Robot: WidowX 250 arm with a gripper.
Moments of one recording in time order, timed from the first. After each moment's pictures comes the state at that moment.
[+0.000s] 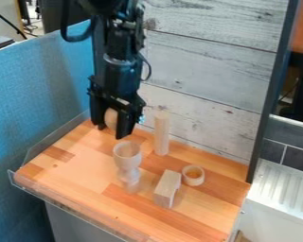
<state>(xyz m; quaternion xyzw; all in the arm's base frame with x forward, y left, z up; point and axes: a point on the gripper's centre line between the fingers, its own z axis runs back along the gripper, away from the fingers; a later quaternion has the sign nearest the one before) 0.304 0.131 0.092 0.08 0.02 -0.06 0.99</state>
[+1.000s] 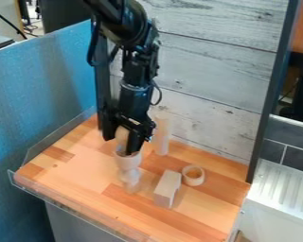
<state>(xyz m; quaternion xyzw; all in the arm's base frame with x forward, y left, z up) 0.325 0.132 0.051 0.10 0.04 -0.05 0.99</state>
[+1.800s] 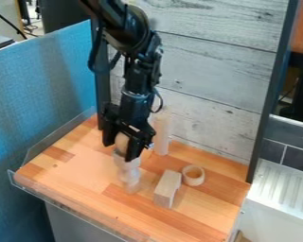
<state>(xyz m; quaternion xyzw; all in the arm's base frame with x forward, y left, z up) 0.320 0.130 0.042 0.11 0.04 -0.06 0.99</state>
